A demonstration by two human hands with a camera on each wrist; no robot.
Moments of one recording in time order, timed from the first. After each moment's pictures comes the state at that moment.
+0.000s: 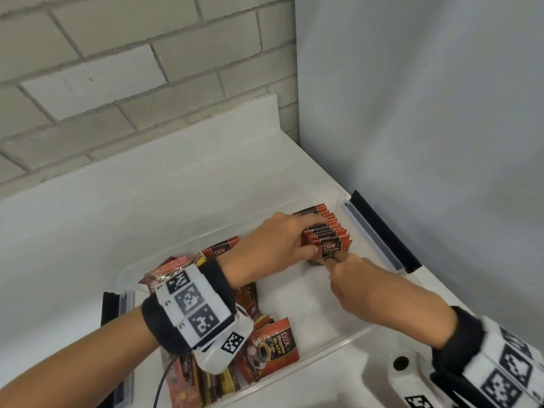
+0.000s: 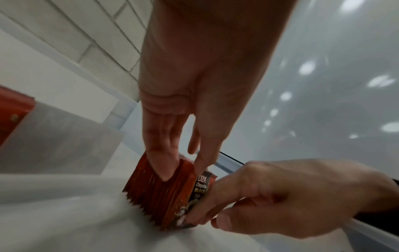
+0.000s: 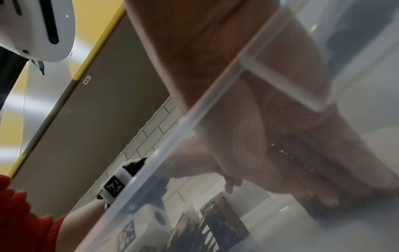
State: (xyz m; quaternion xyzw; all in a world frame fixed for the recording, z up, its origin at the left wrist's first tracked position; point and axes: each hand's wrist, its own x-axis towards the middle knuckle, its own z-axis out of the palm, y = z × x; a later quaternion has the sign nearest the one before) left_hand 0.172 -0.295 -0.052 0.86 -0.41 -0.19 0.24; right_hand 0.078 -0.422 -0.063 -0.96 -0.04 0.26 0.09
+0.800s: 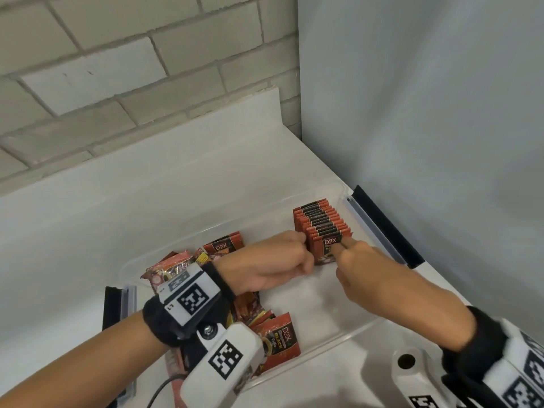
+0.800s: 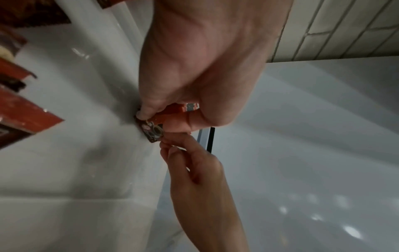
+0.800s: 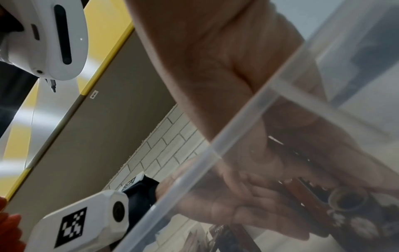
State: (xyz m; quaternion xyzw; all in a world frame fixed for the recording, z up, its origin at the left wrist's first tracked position) left_hand 0.159 -0.296 -0.073 0.67 -0.07 -0.52 0.52; right_hand 0.075 -0.421 -0.049 -0.97 0.02 0.22 0.13
